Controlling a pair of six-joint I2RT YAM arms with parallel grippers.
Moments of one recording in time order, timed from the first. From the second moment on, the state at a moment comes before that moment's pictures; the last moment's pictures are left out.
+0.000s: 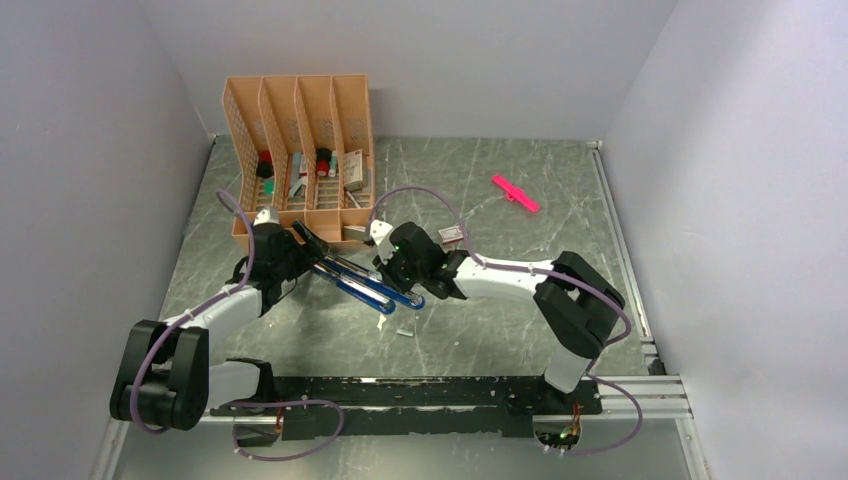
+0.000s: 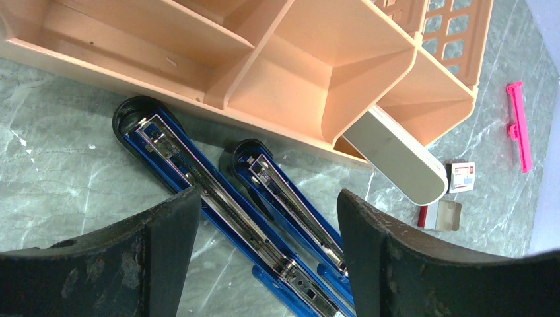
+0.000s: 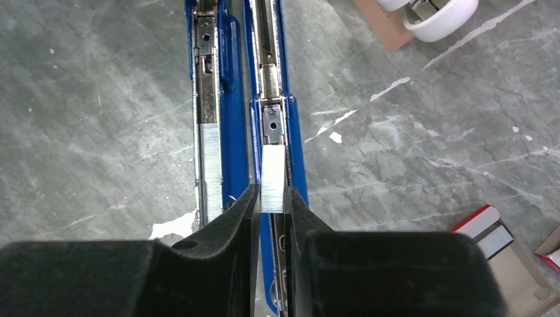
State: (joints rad) left arm -0.17 1.22 0.41 0.22 0.03 -0.77; right arm 0.93 1.71 0.99 0.01 -0.08 -0.05
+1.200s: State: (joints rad) left arm -0.17 1.22 0.41 0.22 0.03 -0.77; right arm 0.94 1.72 0.99 0.00 -0.04 -0.05
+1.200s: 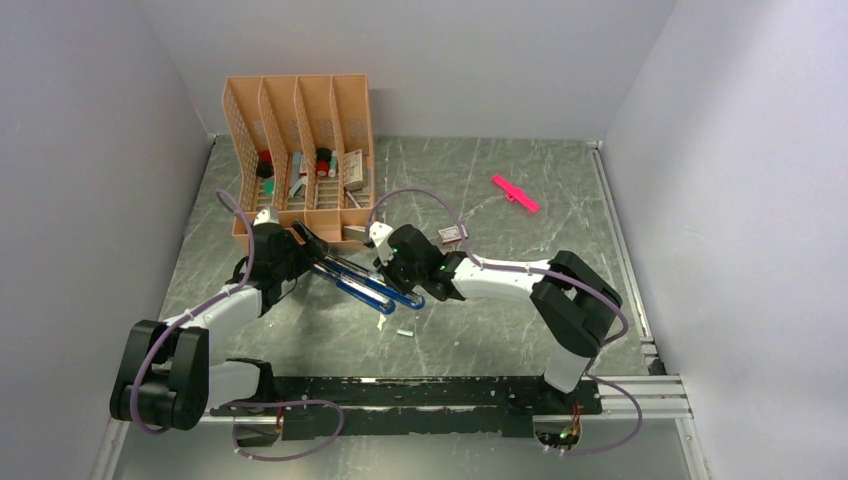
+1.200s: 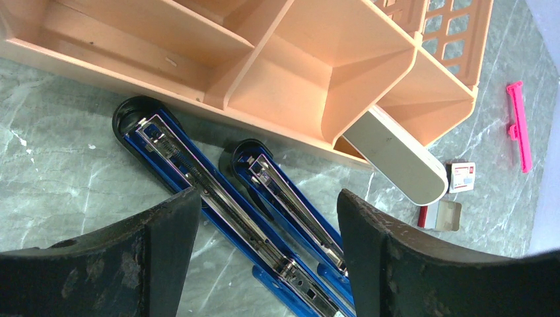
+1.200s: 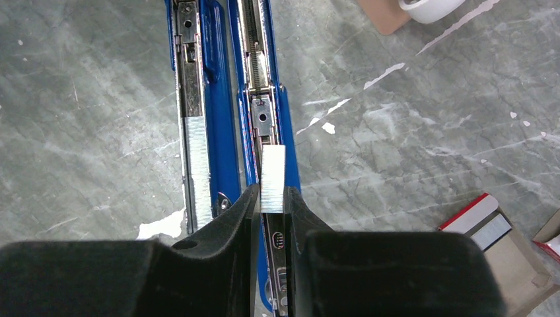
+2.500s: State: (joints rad) left arm -0.17 1.22 0.41 0.22 0.03 -0.77; right arm 0.94 1.71 0.97 0.01 -0.04 -0.05
